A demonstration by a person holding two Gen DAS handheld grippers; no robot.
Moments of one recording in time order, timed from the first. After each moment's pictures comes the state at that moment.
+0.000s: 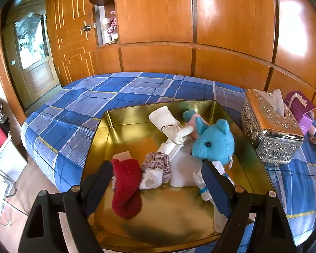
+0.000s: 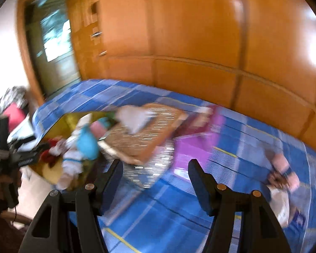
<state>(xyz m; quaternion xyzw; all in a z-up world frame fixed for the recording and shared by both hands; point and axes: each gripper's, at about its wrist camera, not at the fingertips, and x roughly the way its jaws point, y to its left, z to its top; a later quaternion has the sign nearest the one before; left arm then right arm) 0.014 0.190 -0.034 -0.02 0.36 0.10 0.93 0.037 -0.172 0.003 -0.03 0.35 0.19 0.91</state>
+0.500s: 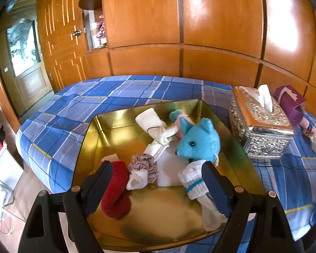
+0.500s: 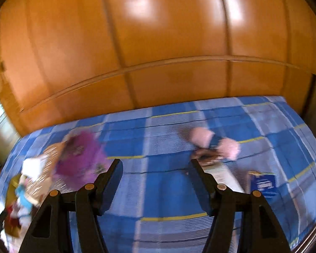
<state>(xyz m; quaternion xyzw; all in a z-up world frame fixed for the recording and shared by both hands) 0.013 0.171 -0.028 0.00 0.35 0.06 0.93 0.076 -0.324 -0.006 0.11 0.34 -0.07 0.93</state>
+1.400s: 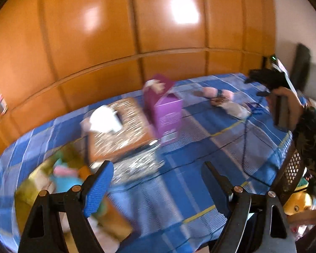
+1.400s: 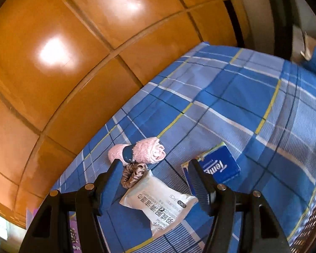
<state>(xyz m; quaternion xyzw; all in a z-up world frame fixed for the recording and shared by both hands) 0.023 -0.022 0.013 0.14 0.33 -0.24 0.90 0.045 -0.464 -0.067 0.37 0.29 -0.23 0.85</state>
